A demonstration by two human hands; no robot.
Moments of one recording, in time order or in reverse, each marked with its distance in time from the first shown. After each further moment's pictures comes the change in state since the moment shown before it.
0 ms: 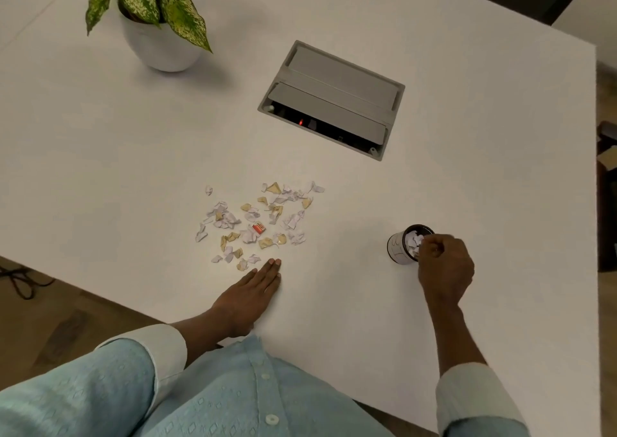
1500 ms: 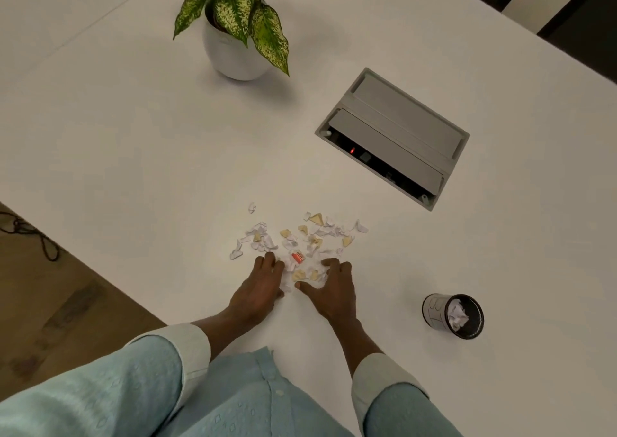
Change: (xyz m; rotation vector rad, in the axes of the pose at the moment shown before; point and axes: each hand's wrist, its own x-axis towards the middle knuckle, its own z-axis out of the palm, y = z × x) left_hand 0.026 -0.063 -0.037 -0.501 0.301 -0.474; right_hand -0.109 -0.145 0.166 -0.048 -0.827 -0.269
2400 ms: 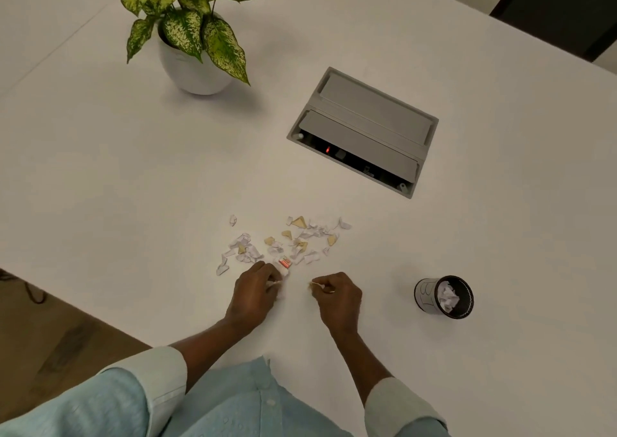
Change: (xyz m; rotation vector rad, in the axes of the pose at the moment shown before) left_hand 0.004 0.018 -0.020 -0.428 0.203 -0.052; right_hand -0.026 0.015 -0.009 0.364 0.268 0.068
